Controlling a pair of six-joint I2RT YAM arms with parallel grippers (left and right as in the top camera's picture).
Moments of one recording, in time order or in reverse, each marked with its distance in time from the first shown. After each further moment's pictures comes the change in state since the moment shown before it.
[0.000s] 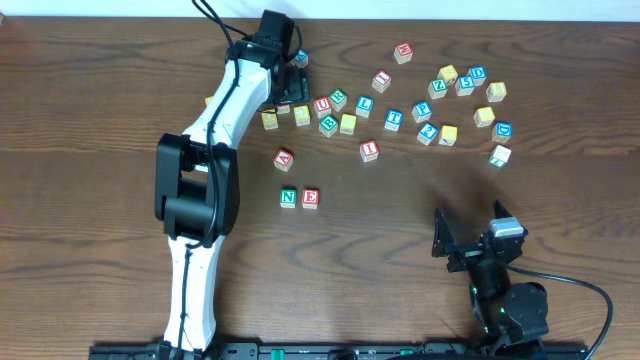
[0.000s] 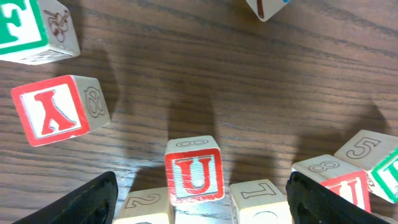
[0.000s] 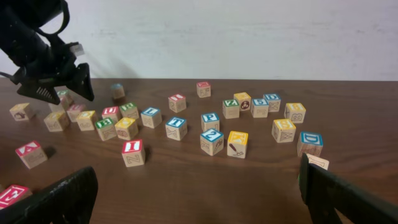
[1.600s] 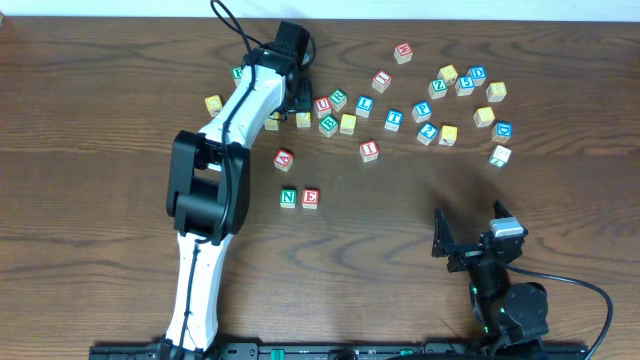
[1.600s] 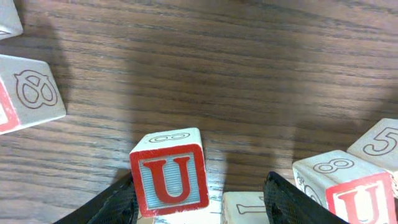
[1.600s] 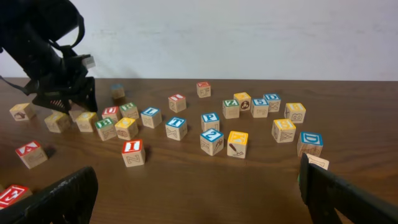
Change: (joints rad) left arm -0.044 0.047 0.000 0.005 -0.034 -0.005; right arm 0.000 0.000 0.000 0.000 0.000 0.000
